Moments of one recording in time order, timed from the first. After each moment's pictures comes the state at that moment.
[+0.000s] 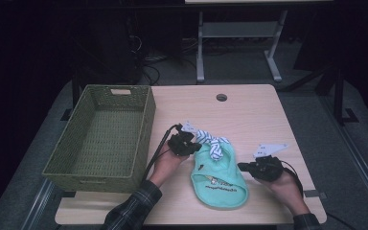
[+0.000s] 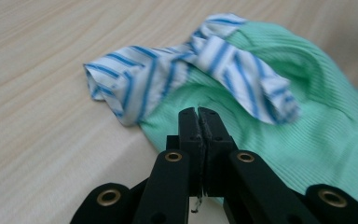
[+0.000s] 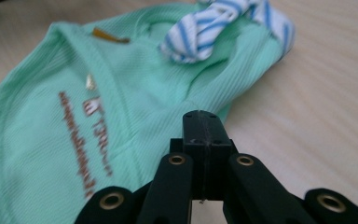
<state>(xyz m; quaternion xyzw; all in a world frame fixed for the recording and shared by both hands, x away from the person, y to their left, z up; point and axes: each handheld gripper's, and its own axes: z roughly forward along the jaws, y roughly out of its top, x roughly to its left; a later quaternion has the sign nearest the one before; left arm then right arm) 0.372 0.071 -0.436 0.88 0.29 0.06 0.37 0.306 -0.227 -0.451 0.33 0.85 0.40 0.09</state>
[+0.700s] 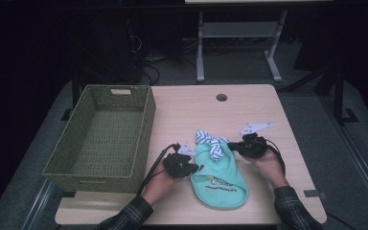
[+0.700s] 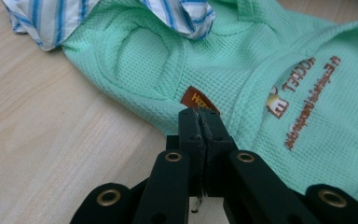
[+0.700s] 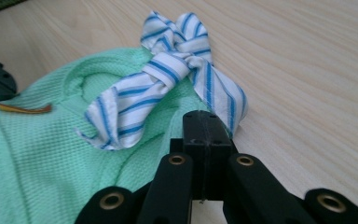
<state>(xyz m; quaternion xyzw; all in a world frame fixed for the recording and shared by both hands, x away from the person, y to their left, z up) 0.320 0.079 -0.450 0.90 0.25 0.05 0.35 0.374 -0.202 -0.454 0.35 0.84 0.40 0.10</state>
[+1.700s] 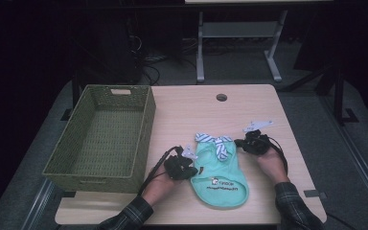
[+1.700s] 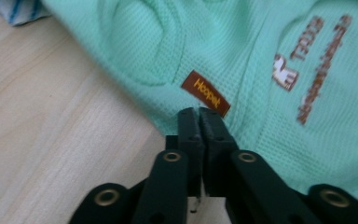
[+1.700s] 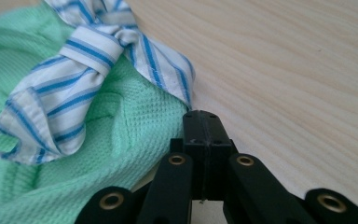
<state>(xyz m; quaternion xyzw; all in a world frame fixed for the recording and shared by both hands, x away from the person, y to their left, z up) 0.321 0.078 -0.453 0.92 0.24 0.04 0.31 0.389 -0.219 -0.466 0.39 0.84 0.36 0.14</state>
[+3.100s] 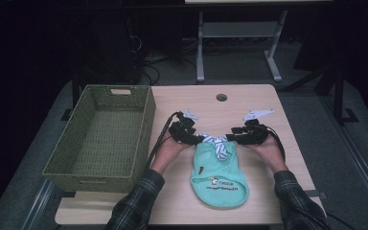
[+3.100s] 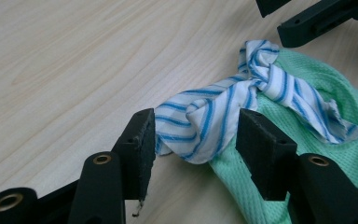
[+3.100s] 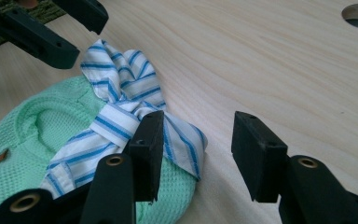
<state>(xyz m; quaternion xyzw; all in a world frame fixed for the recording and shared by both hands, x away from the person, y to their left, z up) 0.421 0.062 -0.428 0.88 0.31 0.08 0.35 0.419 -0.217 -0.451 0.35 0.83 0.43 0.08</state>
